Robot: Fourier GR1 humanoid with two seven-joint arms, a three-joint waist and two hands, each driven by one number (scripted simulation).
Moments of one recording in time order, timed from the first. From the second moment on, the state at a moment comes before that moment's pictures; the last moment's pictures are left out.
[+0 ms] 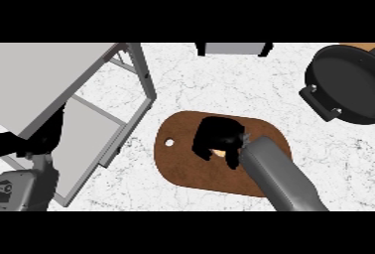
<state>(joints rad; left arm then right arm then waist) -0.22 0.26 0.07 -1.55 0.20 0.14 0.00 -0.61 -0.10 0.46 -0.96 1.06 0.22 -0.73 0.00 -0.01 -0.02</state>
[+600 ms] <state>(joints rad) -0.19 0.26 0.08 -1.59 0.20 0.14 0.01 -0.61 -0.08 0.22 -1.07 1.05 0.13 -0.42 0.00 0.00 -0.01</state>
